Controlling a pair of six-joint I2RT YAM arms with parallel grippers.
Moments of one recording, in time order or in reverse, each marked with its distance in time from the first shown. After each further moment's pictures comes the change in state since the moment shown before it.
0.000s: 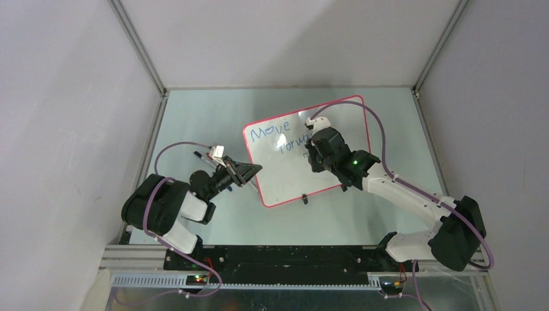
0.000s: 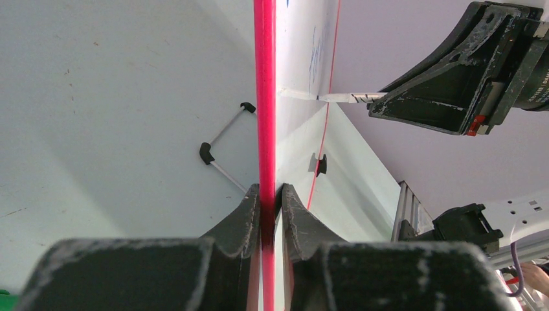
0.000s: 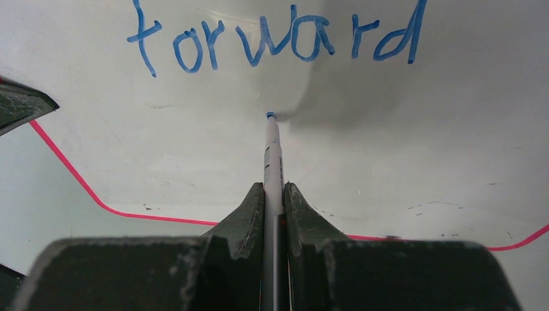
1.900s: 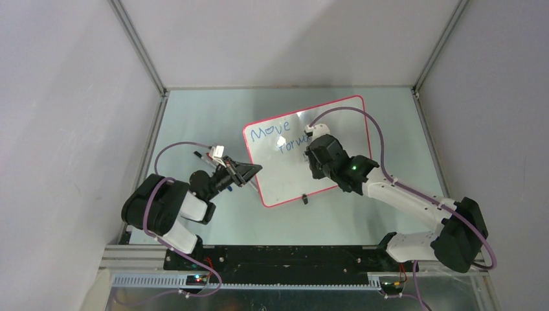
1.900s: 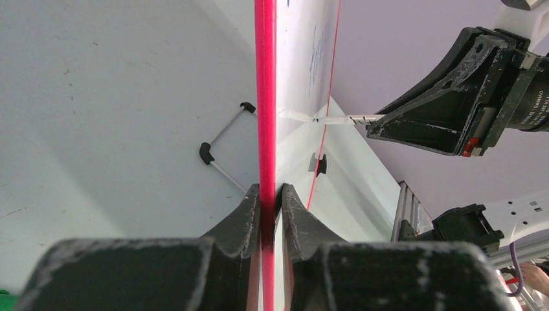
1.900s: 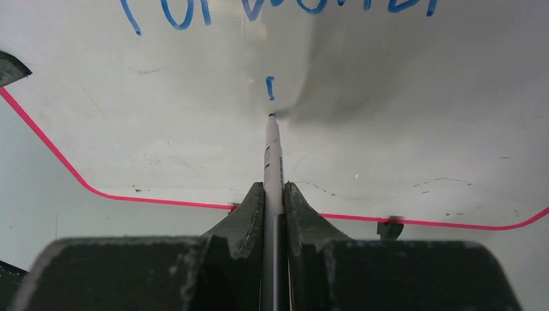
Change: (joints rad) left arm 0.001 0.000 0.000 0.000 0.001 0.000; right arm 0.045 -0.019 -0.045 -0.025 0.039 0.026
